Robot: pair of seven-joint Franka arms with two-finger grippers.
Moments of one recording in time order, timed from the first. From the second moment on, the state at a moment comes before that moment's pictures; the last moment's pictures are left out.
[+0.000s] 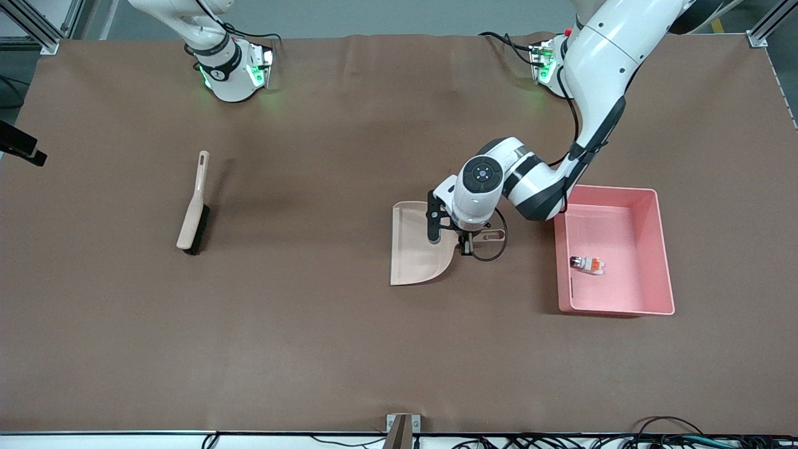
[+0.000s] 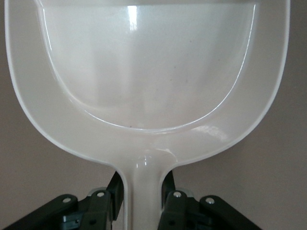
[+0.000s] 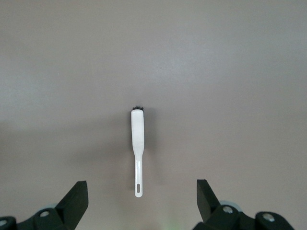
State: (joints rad) left arm -0.21 0.64 -0.47 -1.78 0.42 2.34 0.72; right arm -0.06 0.02 -0.08 -1.46 -0.02 1.46 -0.02
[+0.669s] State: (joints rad) left arm -0.06 0.54 -0.46 -1.57 0.34 2.14 0.61; right arm -0.06 0.02 -0.09 -1.47 -0.02 1.45 -0.02
